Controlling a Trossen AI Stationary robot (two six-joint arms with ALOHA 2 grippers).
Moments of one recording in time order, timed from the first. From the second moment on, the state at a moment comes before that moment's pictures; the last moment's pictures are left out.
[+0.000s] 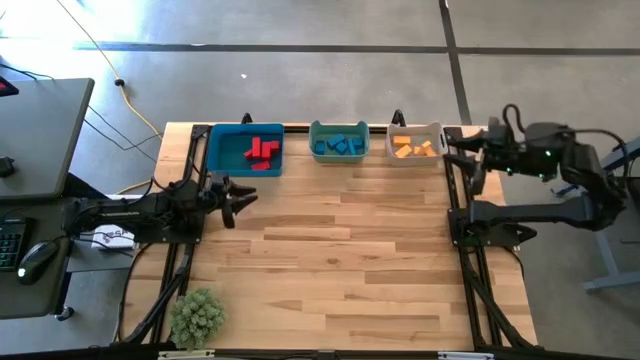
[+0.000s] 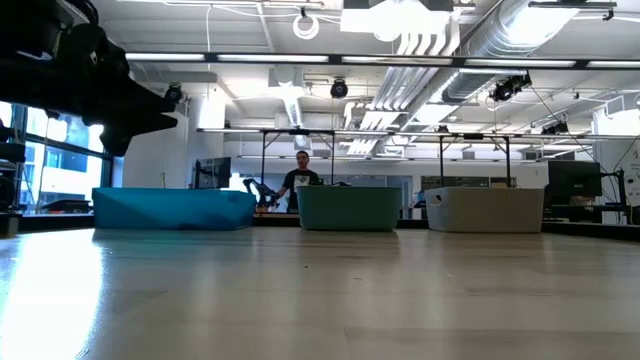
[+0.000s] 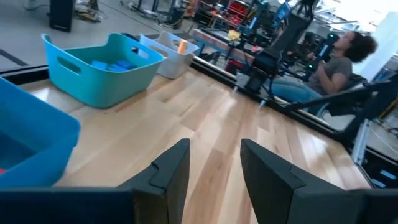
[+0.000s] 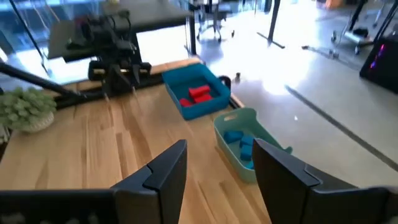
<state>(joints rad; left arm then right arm) 0.24 0.17 0.02 0.02 -0.12 -0.40 -0.20 0.66 1.29 -0.98 0.18 0.09</state>
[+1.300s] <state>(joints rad) 0.26 0.17 0.02 0.02 -0.12 -0.40 -0.20 0.11 0.13 -0.03 -0.27 0.28</state>
